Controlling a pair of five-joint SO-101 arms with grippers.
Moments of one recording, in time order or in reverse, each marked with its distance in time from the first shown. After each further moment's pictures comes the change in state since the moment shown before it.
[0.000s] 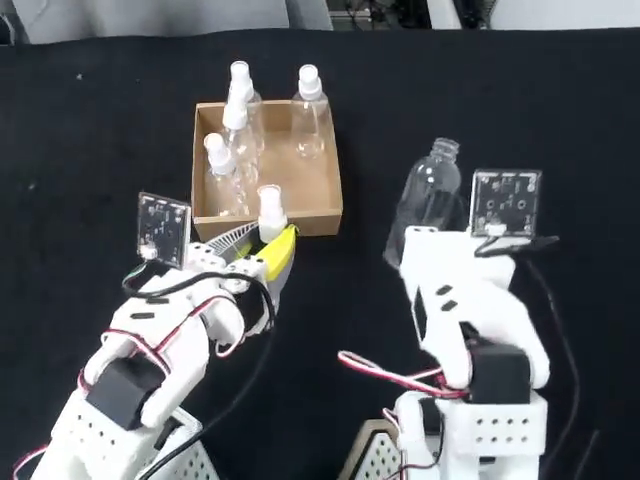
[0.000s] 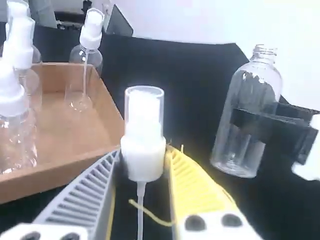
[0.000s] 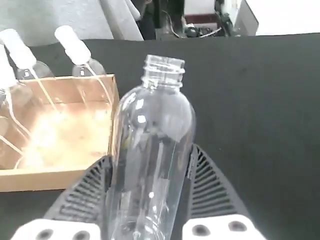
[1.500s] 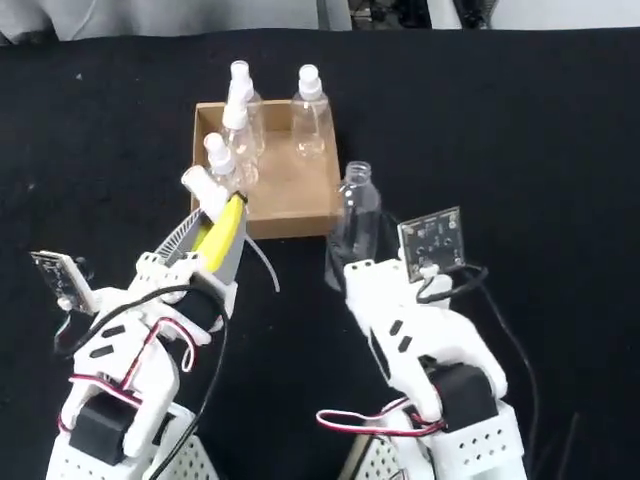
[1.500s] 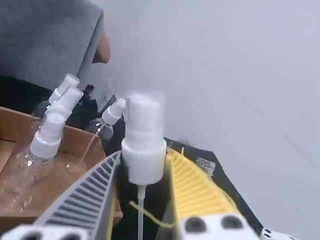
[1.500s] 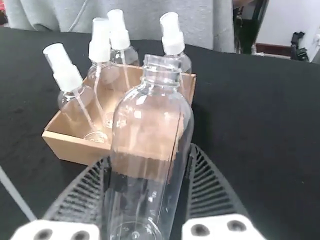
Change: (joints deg) left arm -10.1 -22.2 10.5 -7.7 14.2; right arm -18.1 -12.3 15.6 -8.0 0.0
